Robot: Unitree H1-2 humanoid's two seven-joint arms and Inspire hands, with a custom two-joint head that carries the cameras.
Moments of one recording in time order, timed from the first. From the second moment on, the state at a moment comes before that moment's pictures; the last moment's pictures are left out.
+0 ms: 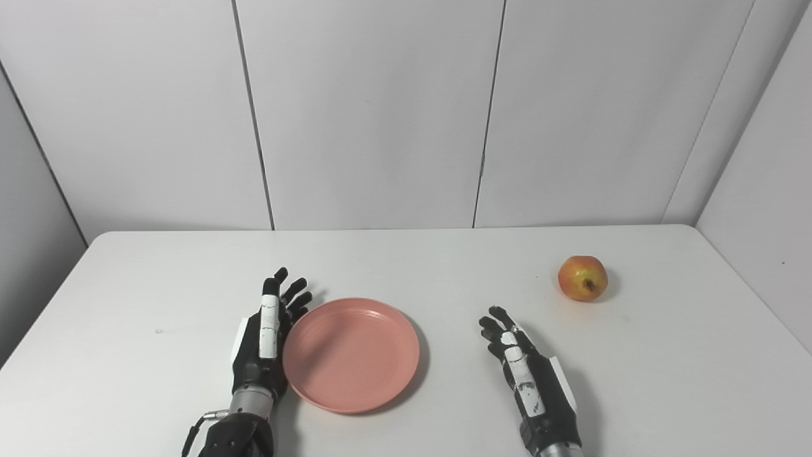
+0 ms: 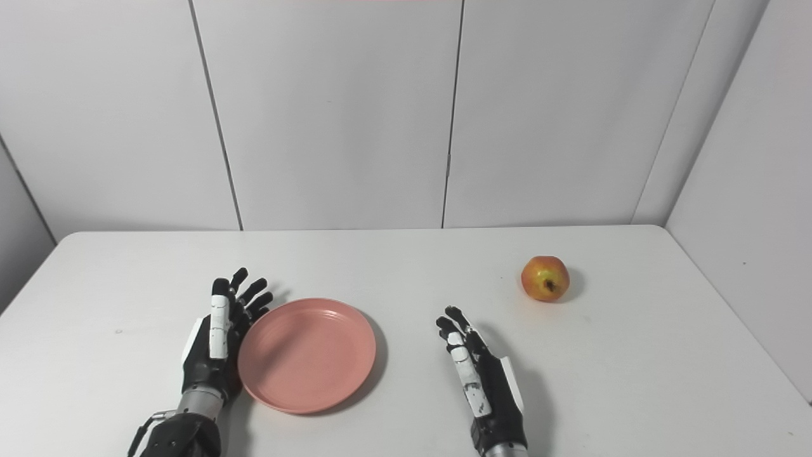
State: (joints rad) left arm -0.24 -0.06 0.04 0.15 -0.10 0.10 0.00; right arm 0.00 0.05 0.07 -0.05 0.06 0.06 0.01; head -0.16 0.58
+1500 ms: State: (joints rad) left arm -0.19 -0.04 0.03 0.07 -0.13 0.14 -0.01; right arm 0.03 0.08 0.16 -0.08 -0.27 -0.02 -0.11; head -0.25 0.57
